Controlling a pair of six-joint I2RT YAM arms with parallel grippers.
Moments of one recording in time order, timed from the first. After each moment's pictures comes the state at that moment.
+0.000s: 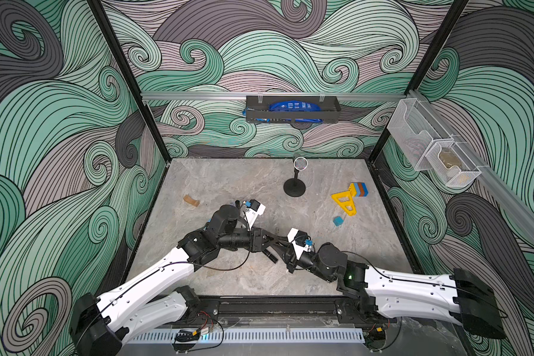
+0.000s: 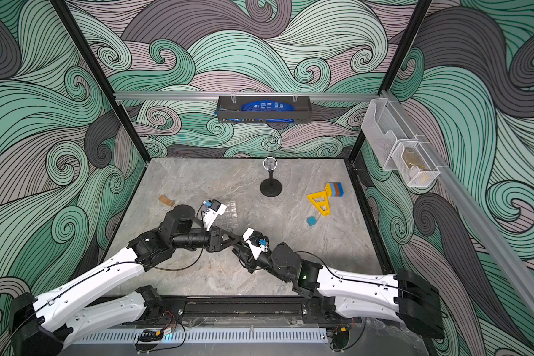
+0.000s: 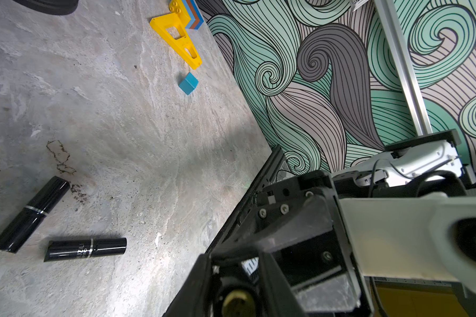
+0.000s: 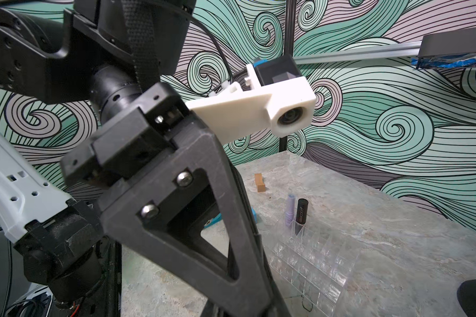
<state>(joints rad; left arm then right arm) -0.76 0.97 0.77 -0.30 0.53 -0.64 1.20 1.01 0.43 0.49 0.21 0.05</state>
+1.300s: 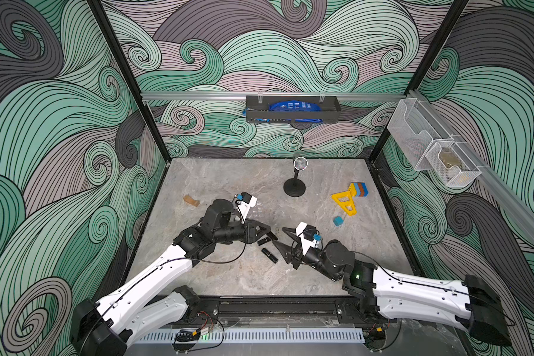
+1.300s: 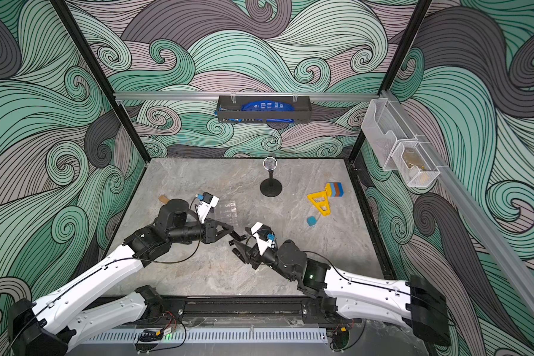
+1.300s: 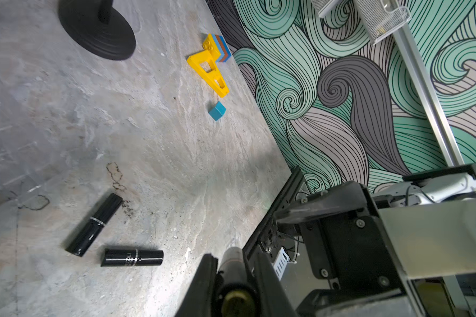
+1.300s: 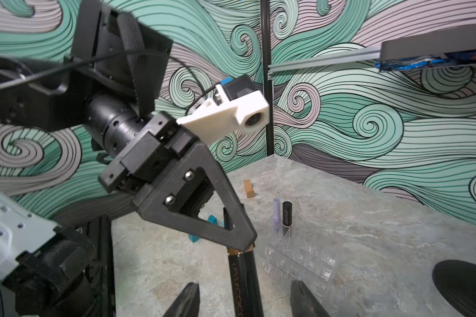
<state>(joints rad) -0.63 0.97 0.80 -0.32 0.50 -0.57 1.13 0.88 0.44 0.37 0.22 0.18</state>
